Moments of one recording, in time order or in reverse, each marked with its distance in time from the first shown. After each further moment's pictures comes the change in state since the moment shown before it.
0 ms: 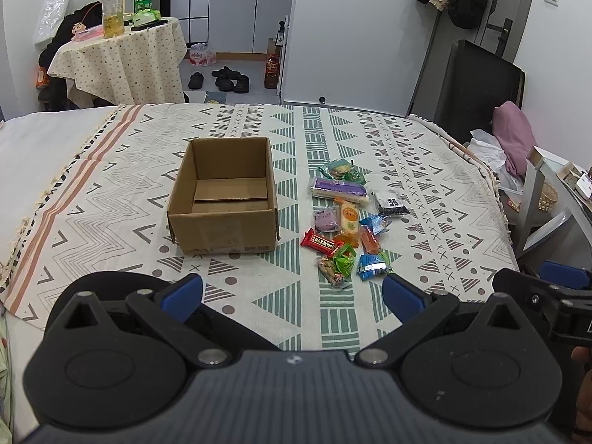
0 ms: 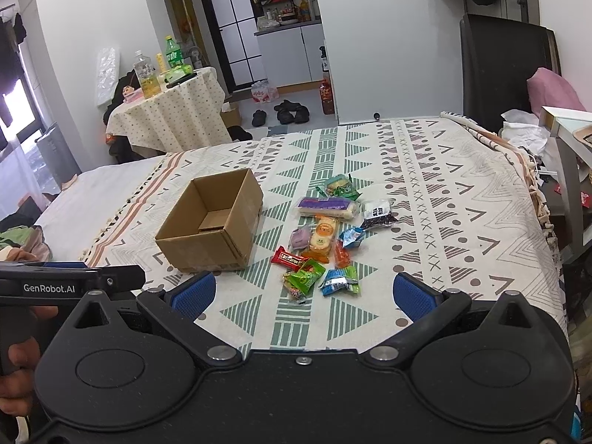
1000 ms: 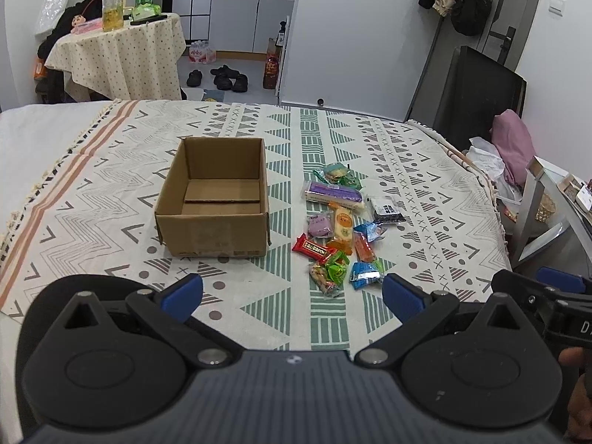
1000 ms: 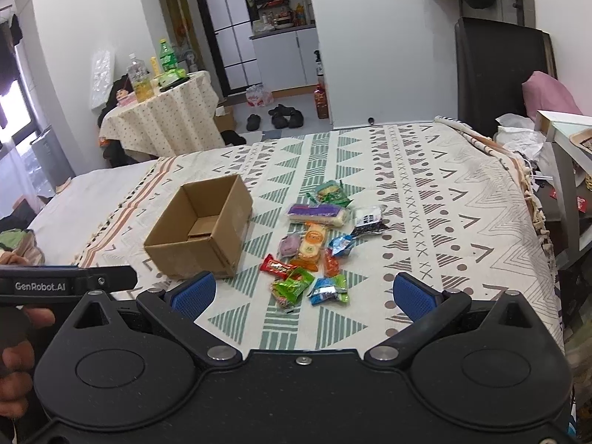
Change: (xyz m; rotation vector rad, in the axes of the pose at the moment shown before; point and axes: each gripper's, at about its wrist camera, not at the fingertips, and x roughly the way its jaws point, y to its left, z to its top) left arm 0.017 -0.002 0.005 -0.044 -0.002 -0.024; right arm 0.010 -0.013 0.007 0.003 -0.016 -0.023
